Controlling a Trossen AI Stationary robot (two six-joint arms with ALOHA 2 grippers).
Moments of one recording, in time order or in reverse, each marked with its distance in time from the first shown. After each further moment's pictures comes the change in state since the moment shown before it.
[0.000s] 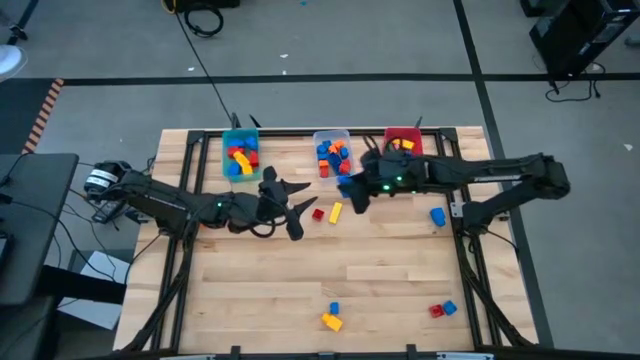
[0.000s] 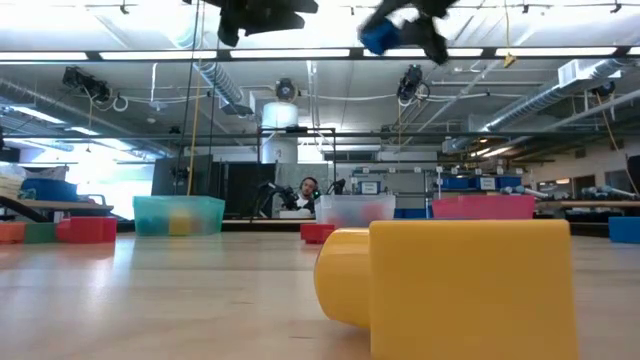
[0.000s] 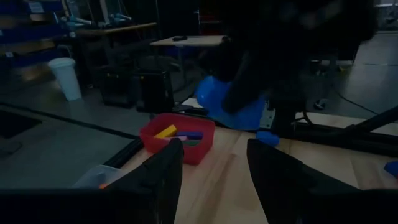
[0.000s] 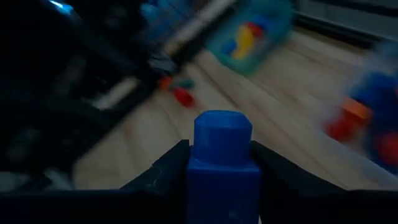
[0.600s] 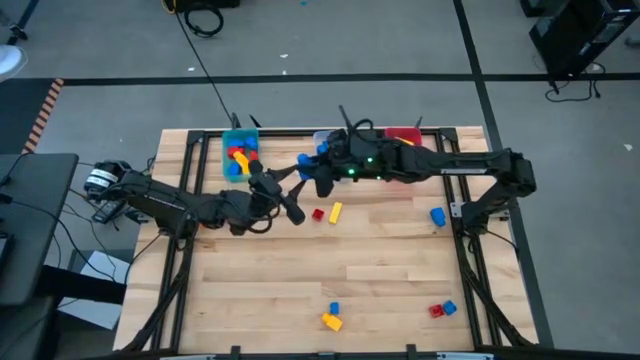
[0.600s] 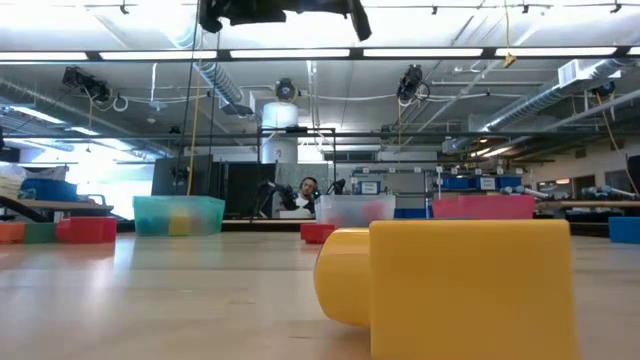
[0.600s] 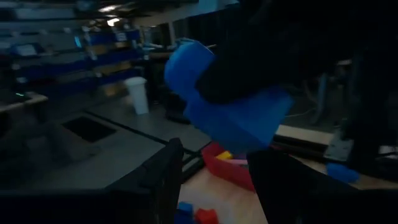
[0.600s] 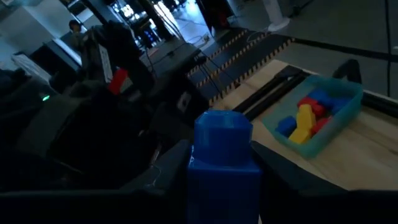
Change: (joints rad) left arm -0.001 0.000 -0.001 0.147 -0.281 0.146; right arm -0.049 0.288 0.334 0.210 -0.060 -0.059
